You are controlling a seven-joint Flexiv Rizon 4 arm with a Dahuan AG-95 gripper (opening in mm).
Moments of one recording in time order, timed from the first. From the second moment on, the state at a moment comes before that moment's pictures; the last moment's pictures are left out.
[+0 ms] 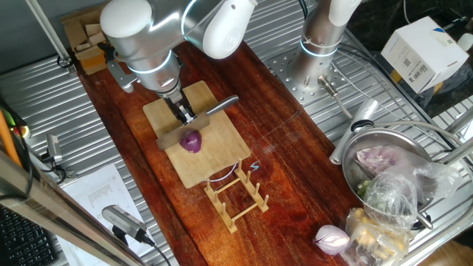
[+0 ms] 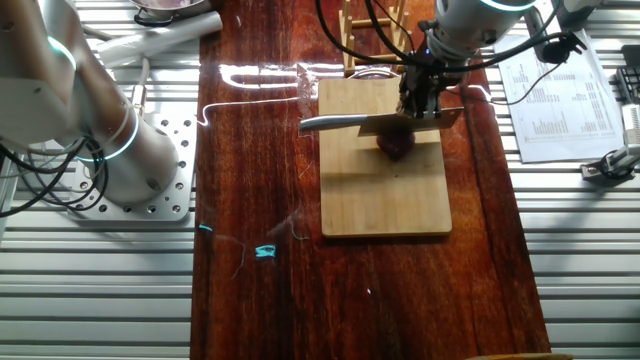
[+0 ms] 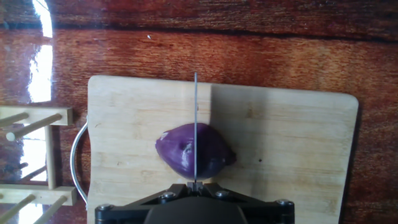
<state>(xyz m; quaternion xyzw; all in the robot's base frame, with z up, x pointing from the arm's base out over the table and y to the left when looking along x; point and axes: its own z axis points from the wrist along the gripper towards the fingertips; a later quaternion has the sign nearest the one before) 0.501 0.052 0.125 0.06 -0.99 -0.02 0.08</state>
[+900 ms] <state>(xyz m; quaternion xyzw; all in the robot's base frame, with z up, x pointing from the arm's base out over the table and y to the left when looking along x) 0.491 0.051 0.127 0.06 -0.99 -0.02 0.09</state>
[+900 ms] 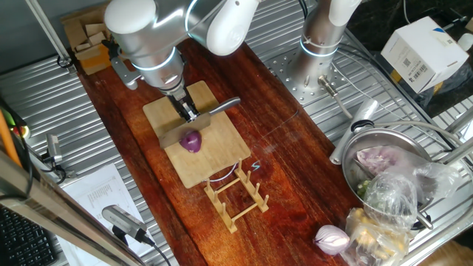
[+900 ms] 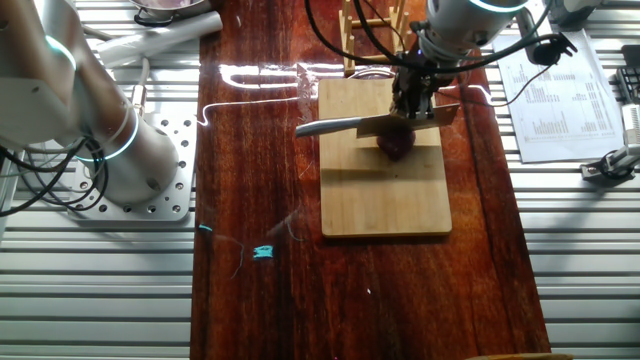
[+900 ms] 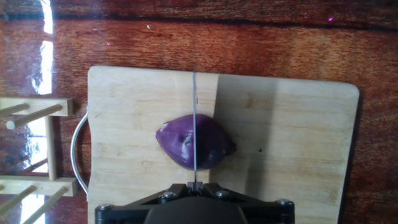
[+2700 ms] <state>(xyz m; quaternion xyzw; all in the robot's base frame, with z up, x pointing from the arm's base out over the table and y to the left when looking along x) 0.506 0.052 0.123 0.06 -0.99 -0.02 0.09</state>
